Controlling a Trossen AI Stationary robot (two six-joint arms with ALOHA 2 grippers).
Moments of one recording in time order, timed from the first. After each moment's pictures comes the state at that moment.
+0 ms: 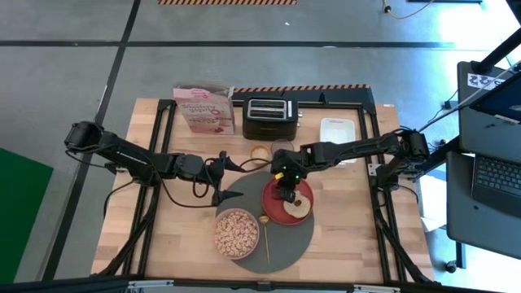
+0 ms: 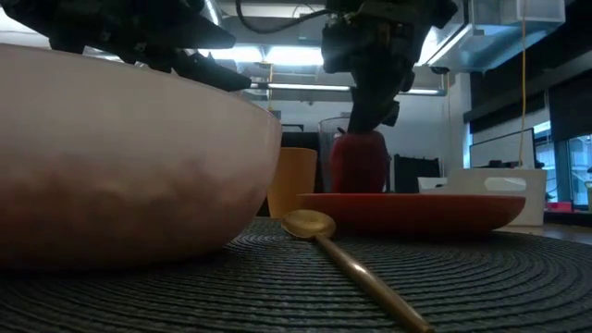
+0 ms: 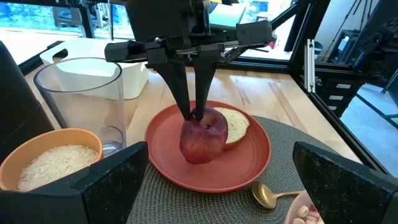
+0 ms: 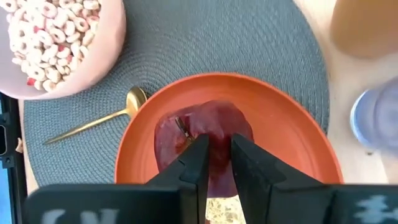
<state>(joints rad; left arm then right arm) -0.15 1.21 0.47 0.48 -0.11 -0.15 0.04 1.70 1.25 -0.60 -0.20 0.32</state>
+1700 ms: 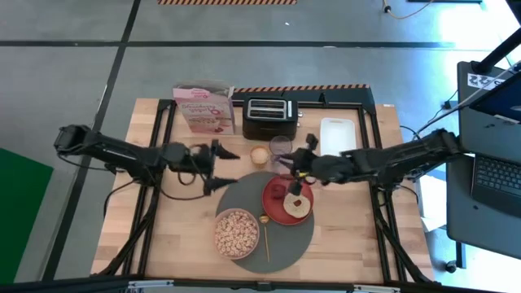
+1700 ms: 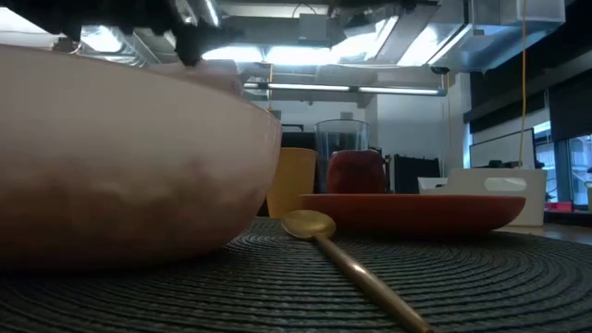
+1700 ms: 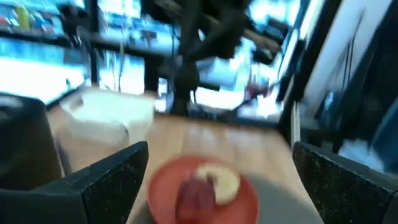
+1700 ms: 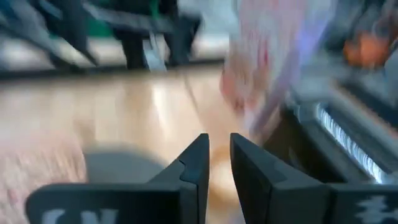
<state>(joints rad) -0.10 1.04 0.47 0.51 -0.08 -0.20 0.24 1.38 1.18 -0.35 0.55 0.19</state>
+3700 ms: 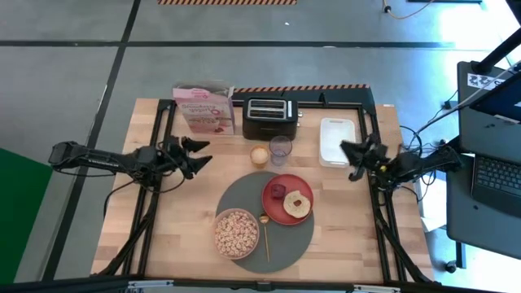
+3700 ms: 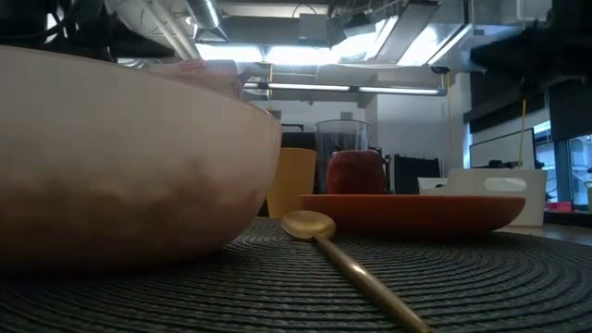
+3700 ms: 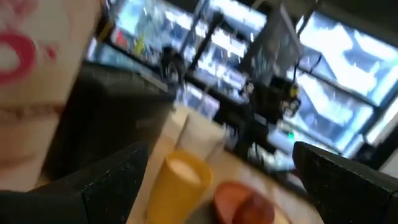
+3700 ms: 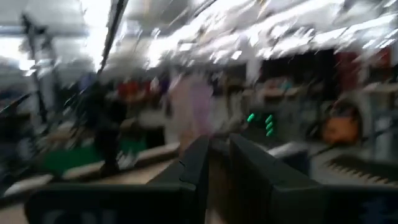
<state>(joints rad) -0.03 0.41 0.01 0.53 -0.41 -0.46 0.31 0.00 0.04 0.36 0.74 -0.13</state>
